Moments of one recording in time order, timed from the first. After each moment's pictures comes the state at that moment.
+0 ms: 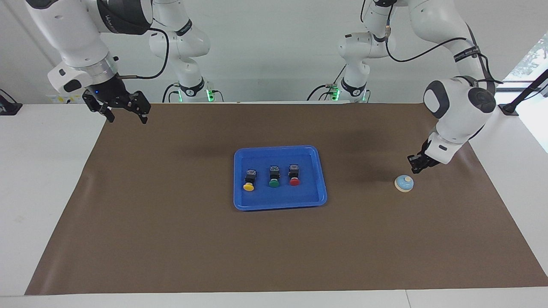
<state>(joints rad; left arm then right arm) -0.04 0.16 0.08 -1.88 -0.02 2.02 0.02 0.05 -0.03 -0.09 -1.65 -0.02 1.60 0.04</state>
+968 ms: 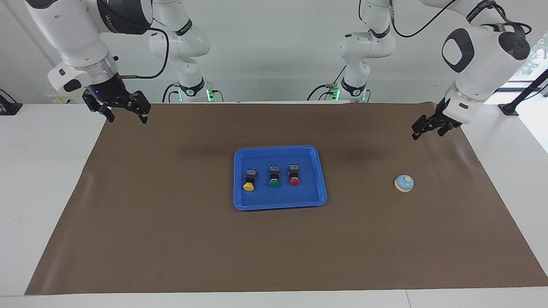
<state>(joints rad) -0.04 -0.03 0.08 -1.84 -0.02 1.74 -0.04 0.05 -0.03 -0.09 -1.65 -0.02 1.60 0.04</state>
